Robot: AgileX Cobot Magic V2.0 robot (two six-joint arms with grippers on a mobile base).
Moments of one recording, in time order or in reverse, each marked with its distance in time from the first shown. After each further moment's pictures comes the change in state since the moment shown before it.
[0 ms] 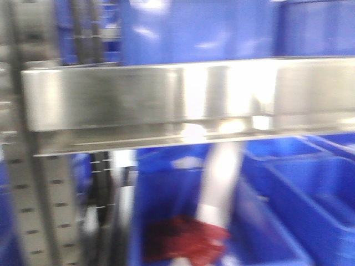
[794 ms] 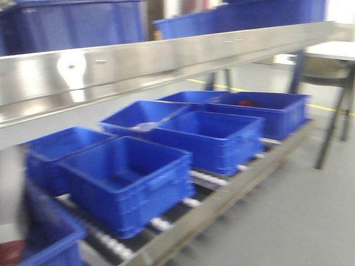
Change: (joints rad) left arm 0.000 0.000 0.000 0.000 0.000 0.000; right arm 0.000 0.000 0.000 0.000 0.000 0.000
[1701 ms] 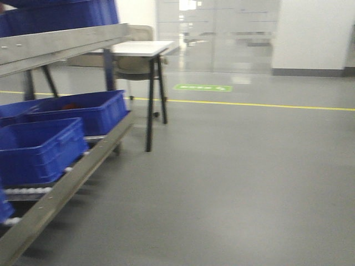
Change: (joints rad) left arm 0.000 0.000 0.000 0.000 0.000 0.000; right arm 0.000 0.000 0.000 0.000 0.000 0.000
